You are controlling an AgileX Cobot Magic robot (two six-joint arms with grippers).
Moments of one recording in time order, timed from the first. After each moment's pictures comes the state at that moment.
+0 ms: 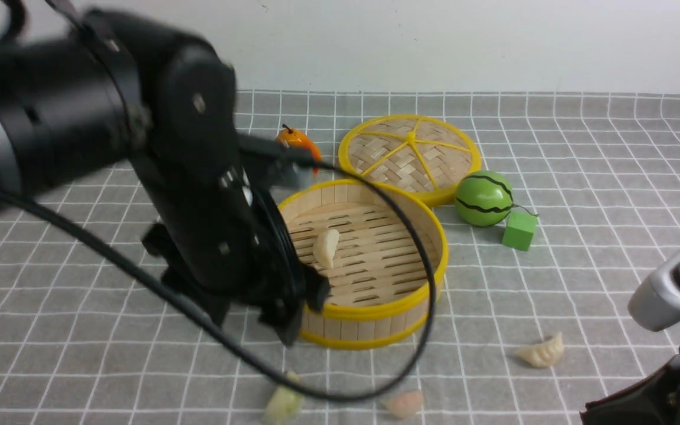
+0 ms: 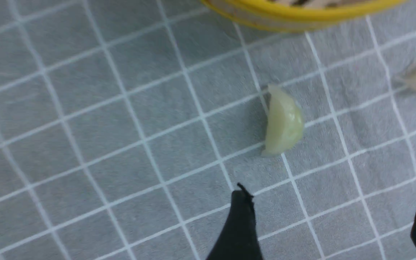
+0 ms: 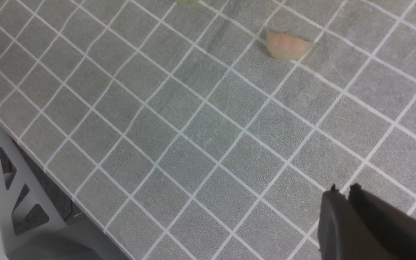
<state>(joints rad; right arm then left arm) 0.33 0.94 -0.71 0.53 0.89 -0.45 -0.63 1.63 -1.31 0.00 1.09 -0.20</state>
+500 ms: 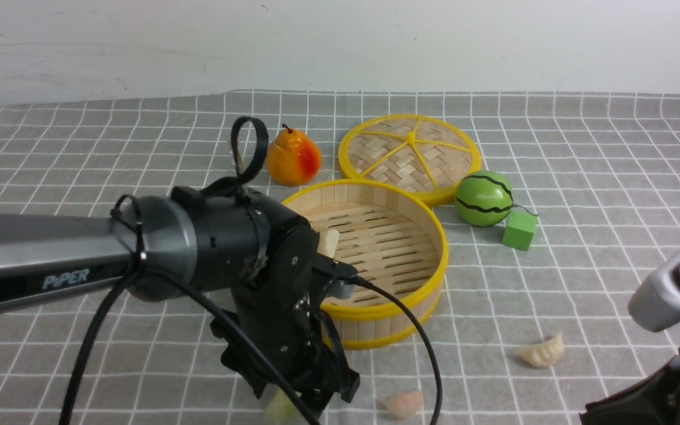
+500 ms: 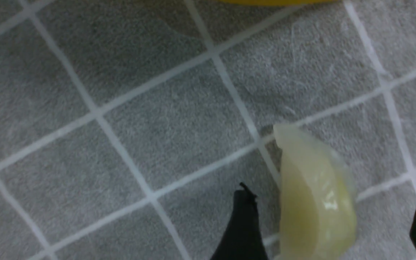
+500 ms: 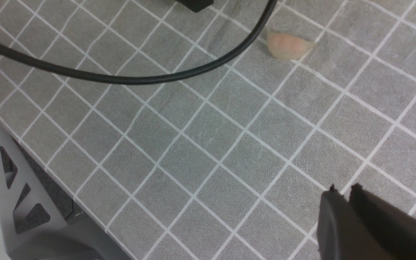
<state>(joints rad) 0.33 0.94 -0.71 0.54 0.90 -0.45 -0.66 1.88 -1.21 0.01 0.82 -0.19</state>
